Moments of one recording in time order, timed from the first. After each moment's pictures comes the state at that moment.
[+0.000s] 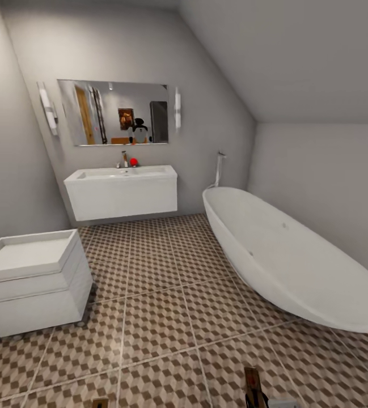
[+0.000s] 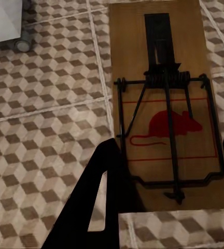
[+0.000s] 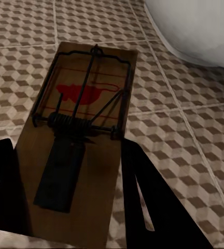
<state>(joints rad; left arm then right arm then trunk) -0.27 0.04 -0.03 0.07 0.00 -0.79 0.10 -0.20 -0.01 -0.02 -0.31 0.10 -0.62 -0.04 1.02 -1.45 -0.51</state>
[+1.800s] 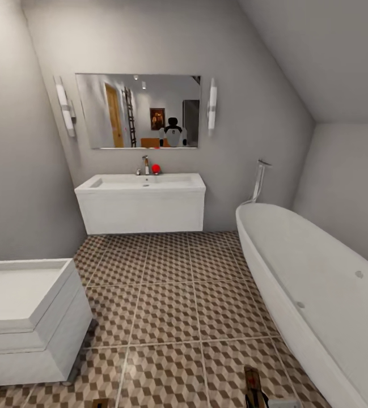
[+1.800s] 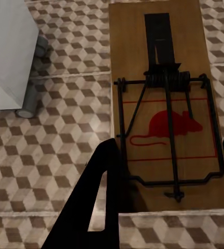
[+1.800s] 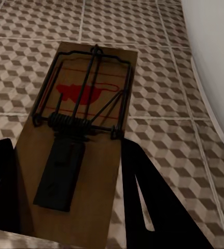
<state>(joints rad) -0.27 0.04 -0.03 0.07 0.00 -0.79 0.10 -0.20 -0.01 -0.02 -0.31 0.10 -0.62 -0.04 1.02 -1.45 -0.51</state>
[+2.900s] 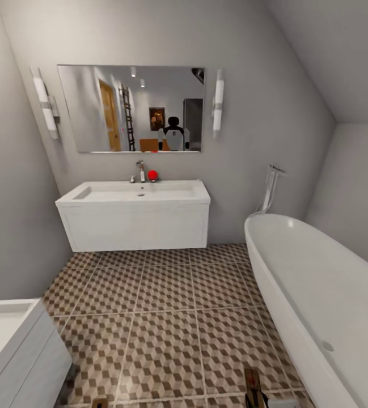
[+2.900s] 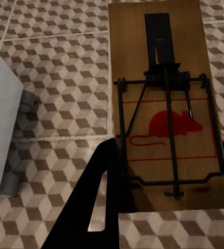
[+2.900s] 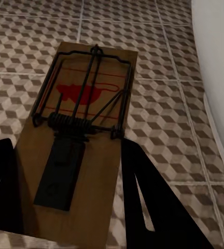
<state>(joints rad) -0.27 0.04 -0.03 0.07 0.00 -0.79 0.10 -0.20 -0.01 -0.02 -0.31 0.10 -0.62 -0.04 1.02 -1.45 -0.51</state>
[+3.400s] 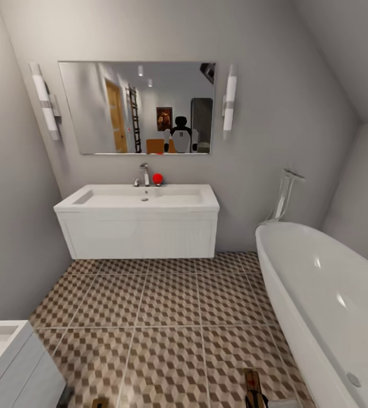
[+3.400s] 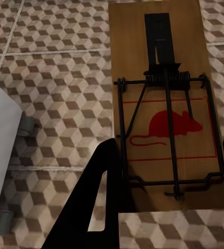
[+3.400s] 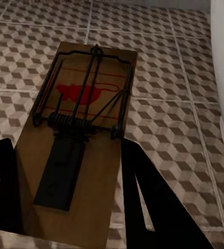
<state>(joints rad) -0.27 0.04 -0.03 0.07 0.00 -0.79 0.10 -0.20 -0.01 -0.02 -0.30 0.10 -0.62 -0.04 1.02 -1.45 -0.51</state>
